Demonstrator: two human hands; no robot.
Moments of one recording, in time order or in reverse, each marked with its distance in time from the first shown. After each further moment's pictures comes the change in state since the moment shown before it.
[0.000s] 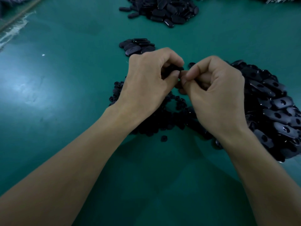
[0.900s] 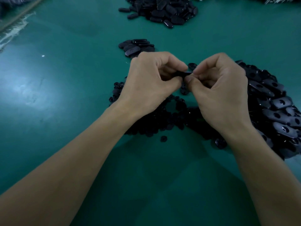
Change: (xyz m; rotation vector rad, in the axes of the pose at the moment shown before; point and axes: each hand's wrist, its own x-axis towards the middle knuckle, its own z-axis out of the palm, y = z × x) left_hand 0.000 0.002 -0.002 -0.217 -0.133 -0.108; right_hand 0.007 0.007 -0.005 -0.032 0.015 0.028
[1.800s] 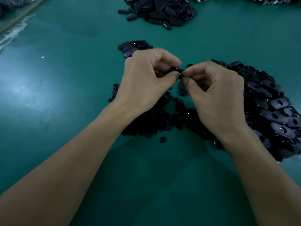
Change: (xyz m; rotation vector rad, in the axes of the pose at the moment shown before) left_hand 0.004 -0.003 -0.004 0.005 0.043 -0.021; right_hand -0.003 0.003 0.004 -0.073 -0.008 -0.111
